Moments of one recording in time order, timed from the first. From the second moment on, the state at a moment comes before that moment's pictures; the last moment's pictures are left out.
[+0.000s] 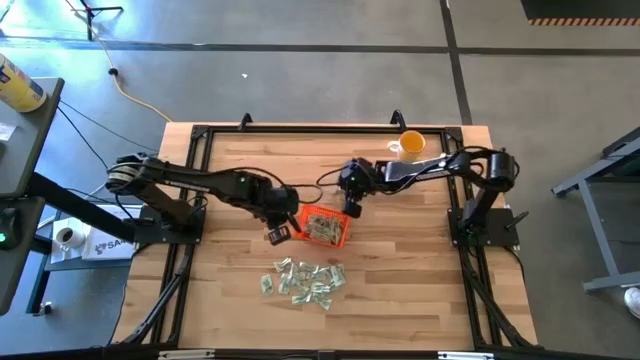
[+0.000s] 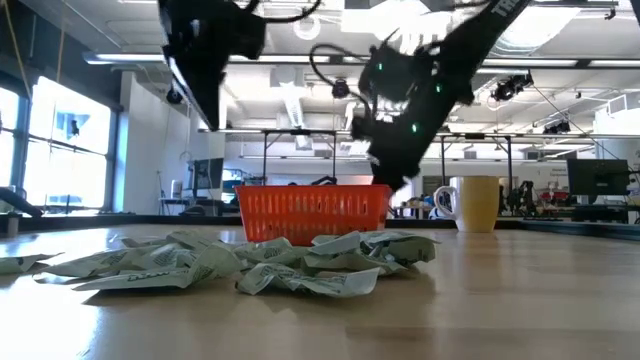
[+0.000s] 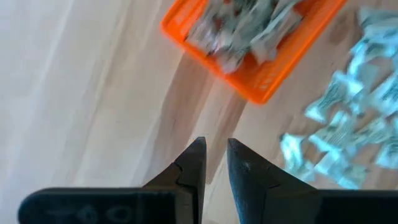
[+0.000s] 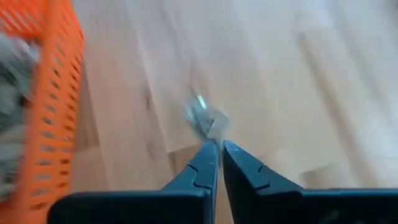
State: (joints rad) left arm -0.08 1.49 1.21 -0.97 -0.14 -0.45; right arm -0.24 1.75 0.98 -0.19 0.08 0.02
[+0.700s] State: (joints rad) left arm -0.28 1.29 0.94 -0.93 -0.20 -0.75; right arm -0.20 1.66 1.15 -0.51 0.12 0.06
